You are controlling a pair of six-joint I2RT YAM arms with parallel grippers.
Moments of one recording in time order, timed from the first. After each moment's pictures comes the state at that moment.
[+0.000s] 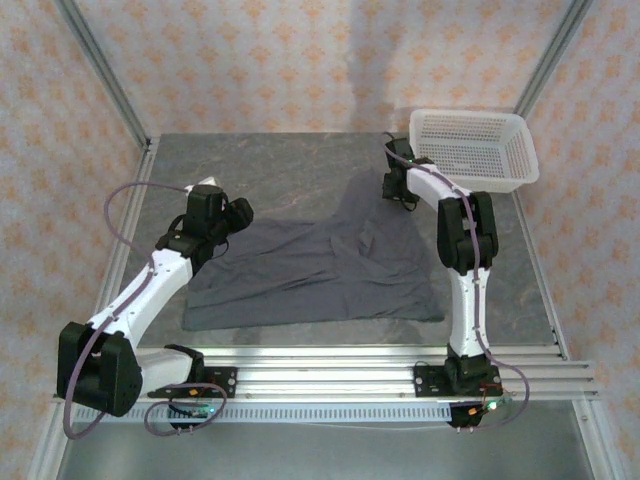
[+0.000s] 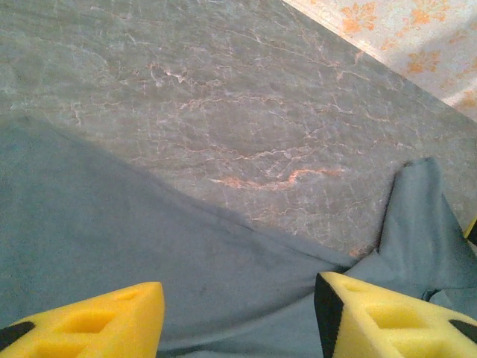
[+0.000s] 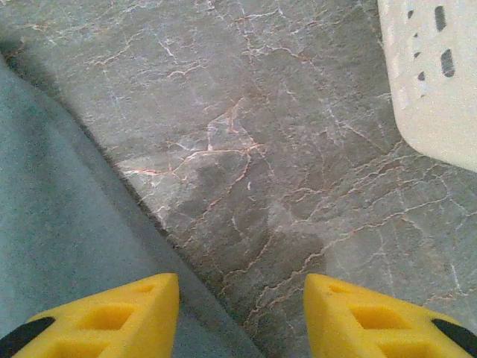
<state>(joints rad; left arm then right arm) -0.20 1.20 0.85 -0.30 -0.07 -0.64 0.23 2.23 1.74 -0.64 0.19 0.38</state>
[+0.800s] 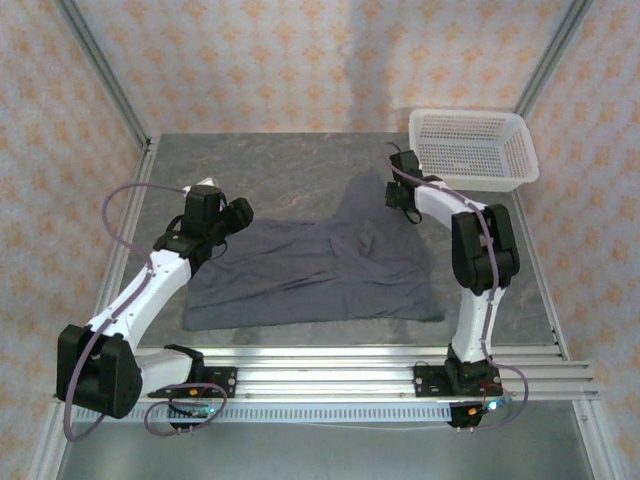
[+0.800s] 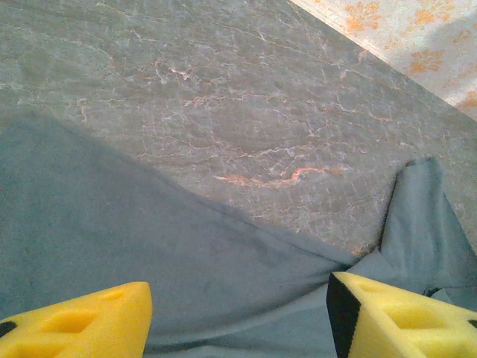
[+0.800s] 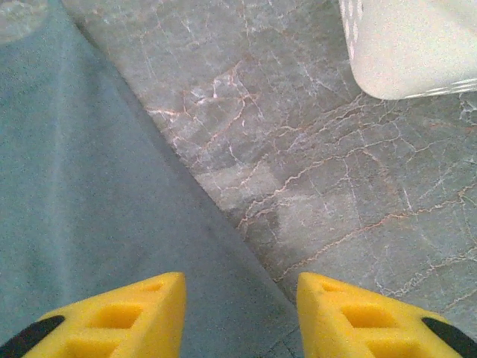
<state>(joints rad) -0.19 1.20 0.85 -0.32 -0.07 -0.64 0.26 1.98 1.38 -0.39 0.22 0.37</state>
